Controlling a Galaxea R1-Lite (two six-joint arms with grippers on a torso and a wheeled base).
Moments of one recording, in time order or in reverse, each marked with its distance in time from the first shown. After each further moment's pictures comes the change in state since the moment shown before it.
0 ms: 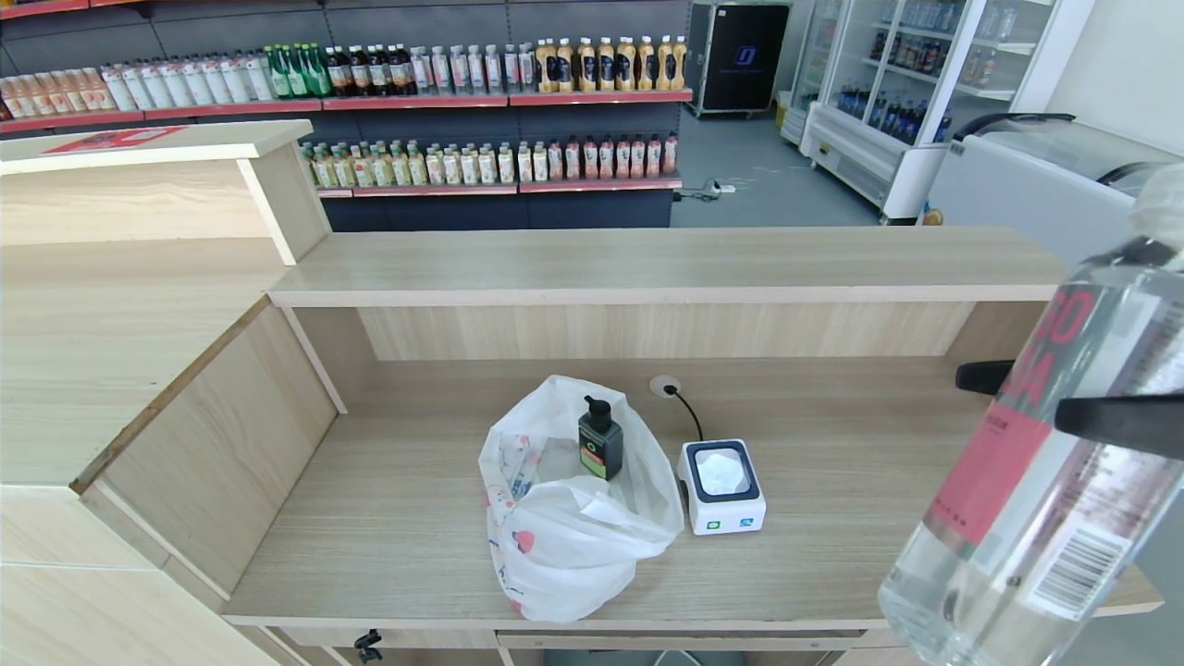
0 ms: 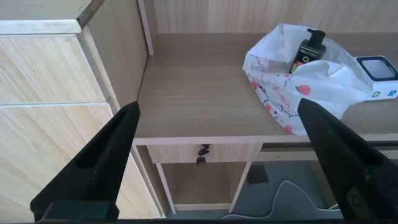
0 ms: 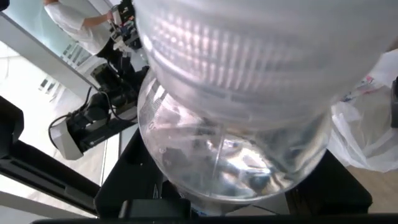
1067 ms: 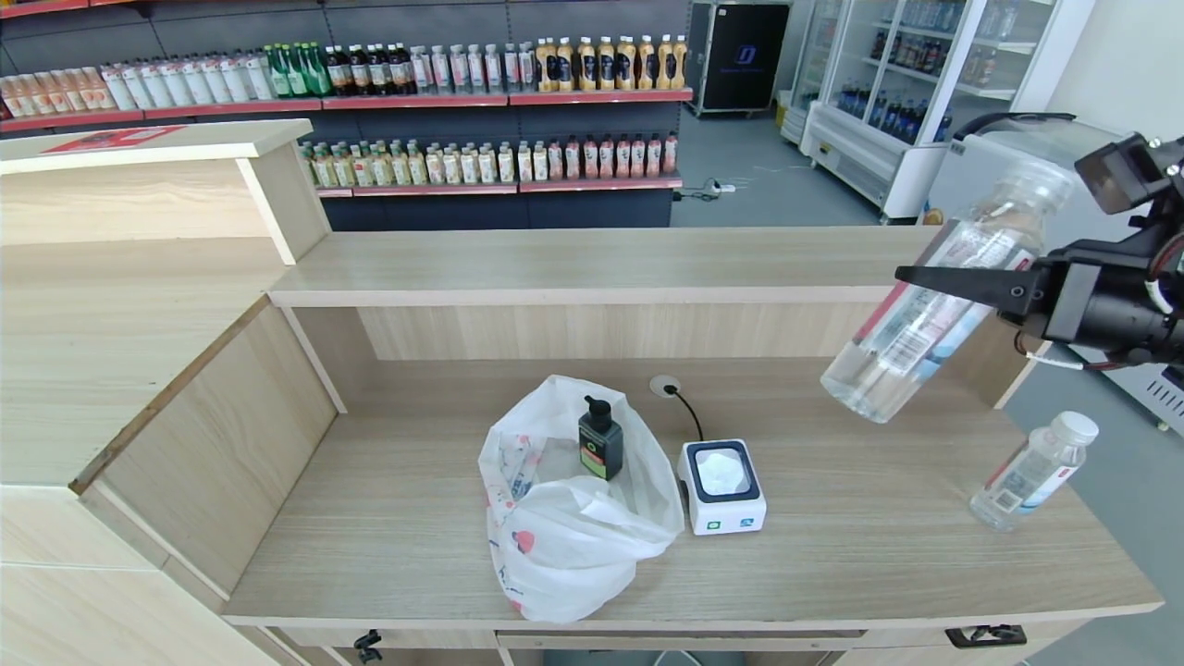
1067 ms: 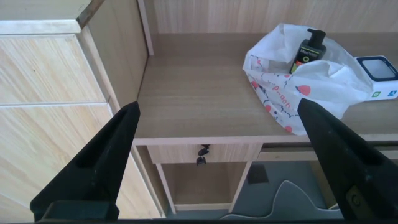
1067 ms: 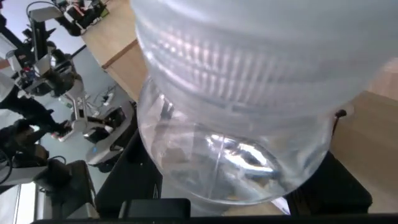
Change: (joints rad) left arm 0.000 0.000 0.000 0.000 0.000 0.000; right arm -0.331 0.422 -0.116 -0.385 0.007 -0.016
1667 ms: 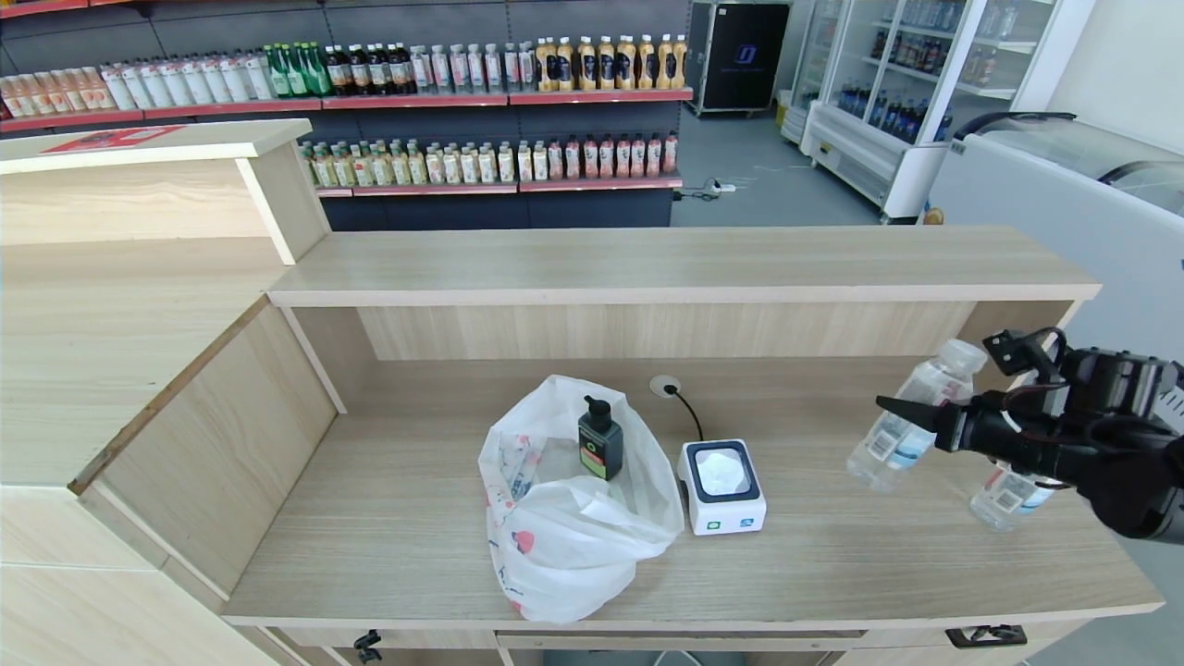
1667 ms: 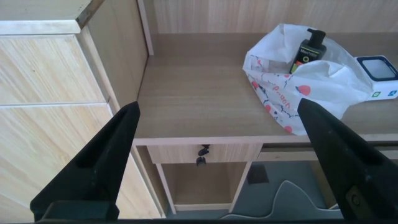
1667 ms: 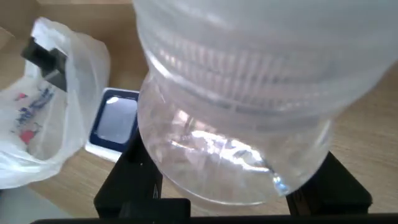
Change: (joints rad) left arm 0.000 0.000 0.000 0.000 0.000 0.000; right arm -0.178 0.495 0.163 -0.363 -0.361 -0.223
